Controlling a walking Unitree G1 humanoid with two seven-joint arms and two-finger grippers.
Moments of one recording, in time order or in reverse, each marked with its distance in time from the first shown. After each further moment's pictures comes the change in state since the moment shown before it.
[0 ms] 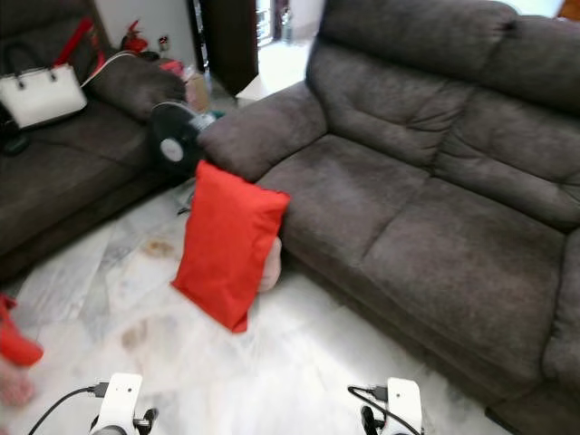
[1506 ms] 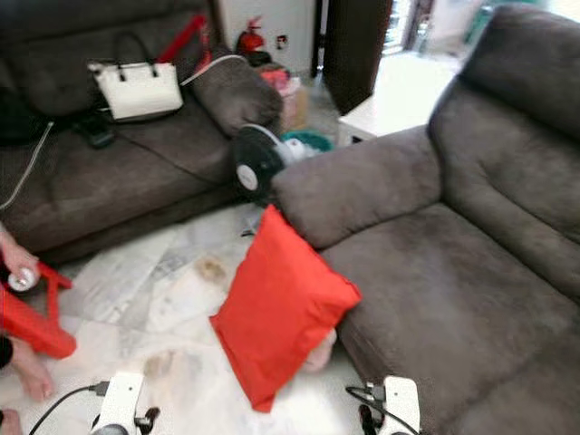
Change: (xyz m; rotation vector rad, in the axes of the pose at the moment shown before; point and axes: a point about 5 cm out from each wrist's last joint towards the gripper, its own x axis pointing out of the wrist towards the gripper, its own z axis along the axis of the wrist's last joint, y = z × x) left arm -0.001 0.009 -0.004 0.002 0.015 0.020; right arm 0.003 0.013 0.011 -0.008 -0.041 0.055
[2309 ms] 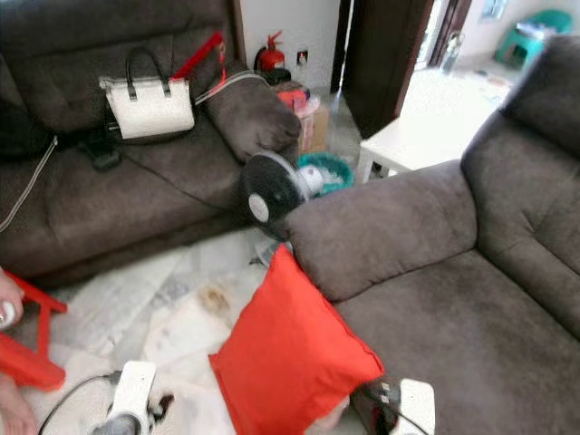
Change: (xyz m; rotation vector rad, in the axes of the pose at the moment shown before) left arm 0.000 0.008 0.007 0.022 -0.074 -0.007; right arm 0.003 0.009 0.010 0.066 -0.050 0.009
